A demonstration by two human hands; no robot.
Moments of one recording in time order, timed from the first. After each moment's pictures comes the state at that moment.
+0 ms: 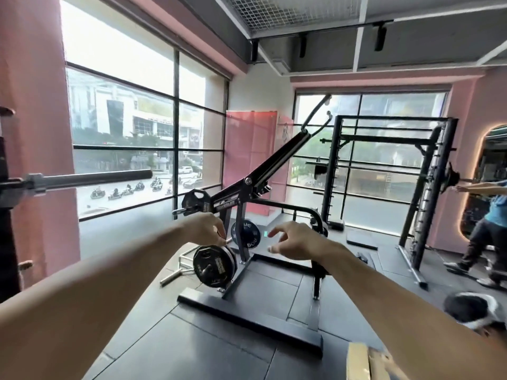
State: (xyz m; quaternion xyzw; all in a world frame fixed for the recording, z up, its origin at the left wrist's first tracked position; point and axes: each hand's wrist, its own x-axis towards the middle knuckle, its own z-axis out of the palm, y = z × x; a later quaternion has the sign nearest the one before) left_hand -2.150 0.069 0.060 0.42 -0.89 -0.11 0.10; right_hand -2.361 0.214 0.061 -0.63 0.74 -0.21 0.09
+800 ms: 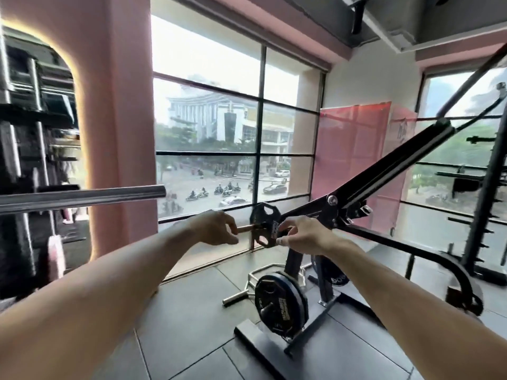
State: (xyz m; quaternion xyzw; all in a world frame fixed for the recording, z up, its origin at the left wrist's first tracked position) left_hand -2.315 -0.333 0.082 0.60 -0.78 -0.08 0.14; right_hand -2.560 -0.326 0.076 -0.77 0.58 -0.21 0.12
